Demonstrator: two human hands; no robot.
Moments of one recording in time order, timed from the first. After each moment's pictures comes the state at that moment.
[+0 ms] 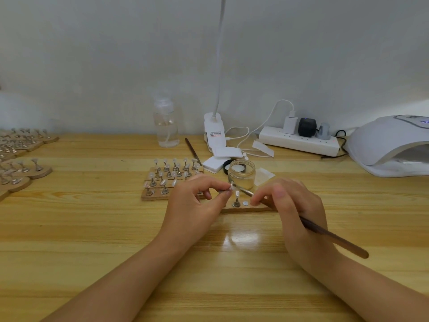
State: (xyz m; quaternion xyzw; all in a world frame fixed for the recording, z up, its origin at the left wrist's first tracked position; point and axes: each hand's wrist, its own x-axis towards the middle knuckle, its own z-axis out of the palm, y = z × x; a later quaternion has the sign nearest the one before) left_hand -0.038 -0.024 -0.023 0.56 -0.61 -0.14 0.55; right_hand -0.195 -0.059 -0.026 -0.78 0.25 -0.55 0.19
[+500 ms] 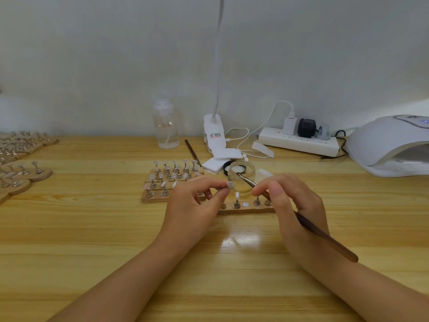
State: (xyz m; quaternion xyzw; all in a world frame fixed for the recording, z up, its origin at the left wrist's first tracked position) left_hand -0.039 -0.024 -0.021 0.55 -0.60 -0.14 0.57; right_hand -0.193 -0.063 -0.026 -0.75 0.26 -0.57 0.19
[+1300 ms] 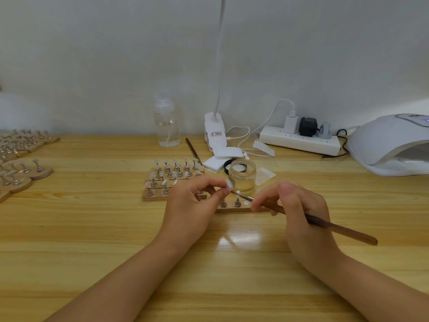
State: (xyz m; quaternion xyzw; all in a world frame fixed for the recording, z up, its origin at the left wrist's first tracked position) left_hand -0.039 -0.022 -0.021 0.54 -0.60 -0.14 0.57; right_hand -0.196 -0.060 -0.029 -0.75 0.25 -0.55 0.27
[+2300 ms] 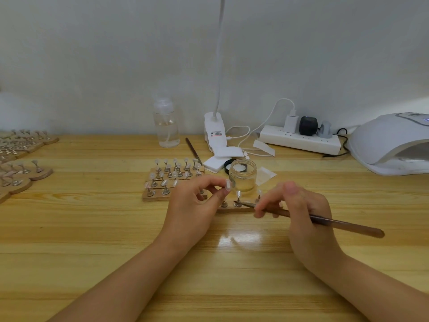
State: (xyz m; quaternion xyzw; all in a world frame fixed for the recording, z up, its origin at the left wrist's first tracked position) left_hand -0.037 -0.026 -0.024 0.56 -0.60 -0.15 0.55; right_hand -0.196 -0.060 -0.030 -0.73 0.25 -0.55 0.30
